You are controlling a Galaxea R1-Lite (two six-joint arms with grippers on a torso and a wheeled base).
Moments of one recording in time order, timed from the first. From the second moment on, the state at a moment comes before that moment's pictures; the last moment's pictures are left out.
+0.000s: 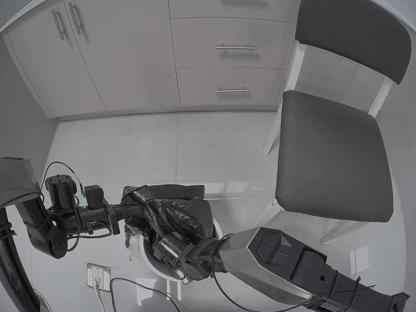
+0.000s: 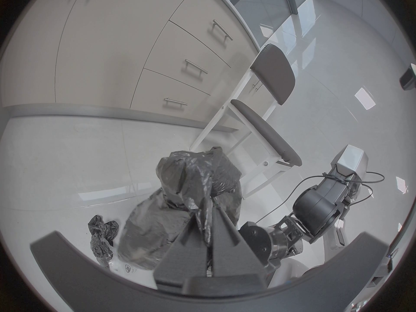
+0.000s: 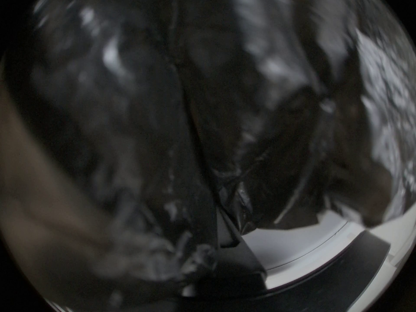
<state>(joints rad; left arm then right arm) -0.05 2.09 -0.41 -1.33 -0.84 -0.03 0.96 2.87 -2.00 0.36 -0.37 0.28</state>
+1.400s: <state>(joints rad) -0.09 2.13 -0.35 -1.46 -0.84 -0.03 1.01 2.67 -2.00 0.29 -0.44 0.16</state>
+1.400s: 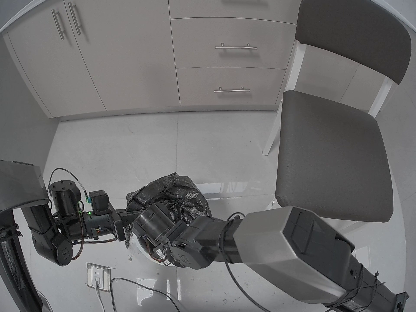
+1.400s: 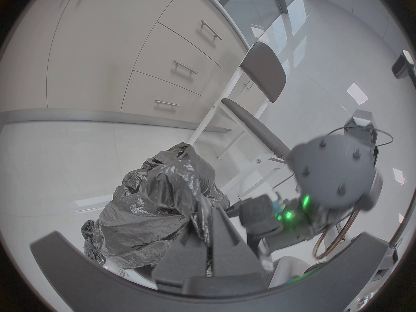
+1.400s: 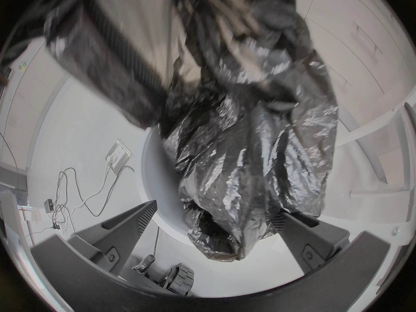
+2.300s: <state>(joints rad) -0.09 2.14 -0.34 -1.47 -0.84 -0.02 0.91 2.50 -2.00 0.32 -0.48 0.13</state>
